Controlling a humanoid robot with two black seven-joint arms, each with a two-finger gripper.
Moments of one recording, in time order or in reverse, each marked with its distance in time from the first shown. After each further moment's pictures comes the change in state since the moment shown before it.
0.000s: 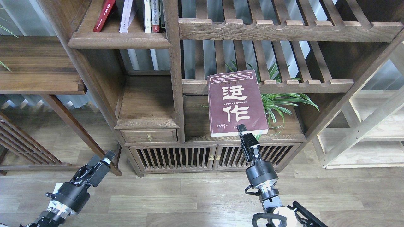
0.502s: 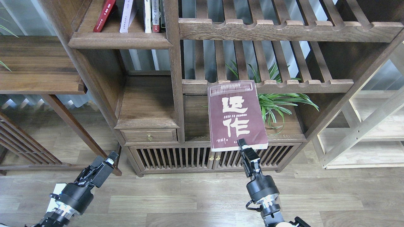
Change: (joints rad) left arm 0.002 -0.022 0.022 -0.004 -0.002 0.000 0.000; right arm -0.100 0.000 -0.021 0.005 -0.019 0.000 -0.011
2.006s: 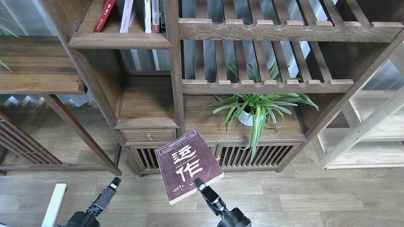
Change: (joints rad) left arm 0.050 0.007 0.259 -0.008 -0.339 0.000 0.000; right arm -0.033 0.000 -0.307 0.007 -0.095 0.000 -0.043
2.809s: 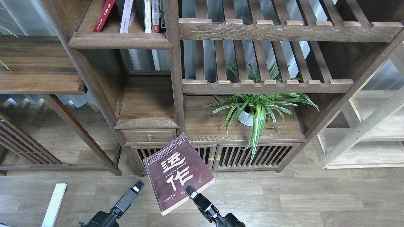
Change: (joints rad) left arm -0.116 -0.001 0.217 -0.066 -0.127 0.000 0.000; right arm 0.013 0.000 -0.049 -0.001 0.005 0.000 -0.025
